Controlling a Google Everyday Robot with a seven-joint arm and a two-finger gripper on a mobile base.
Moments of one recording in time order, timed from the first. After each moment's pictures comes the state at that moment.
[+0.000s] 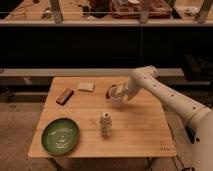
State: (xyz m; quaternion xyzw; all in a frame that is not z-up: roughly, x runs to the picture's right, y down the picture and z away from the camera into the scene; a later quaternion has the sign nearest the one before) arm 0.106 0.045 0.889 -0.08 -0.25 -0.56 0.79
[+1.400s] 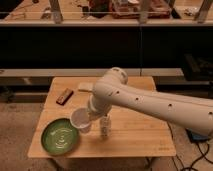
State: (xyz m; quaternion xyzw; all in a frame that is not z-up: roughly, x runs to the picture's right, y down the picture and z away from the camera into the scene) arm -0.079 0.131 0.644 -0.06 -0.32 -0.71 0.62
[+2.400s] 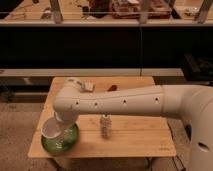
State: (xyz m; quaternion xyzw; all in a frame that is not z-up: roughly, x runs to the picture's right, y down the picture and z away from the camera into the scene) arm -0.190 0.167 0.667 -0.05 -0.33 -0.73 0.60
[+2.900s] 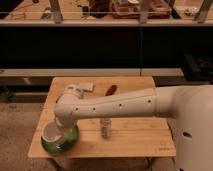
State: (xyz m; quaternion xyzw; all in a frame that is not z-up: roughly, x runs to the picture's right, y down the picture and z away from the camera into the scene) arm -0.211 0.179 0.699 -0.04 -0.34 -0.73 0.59
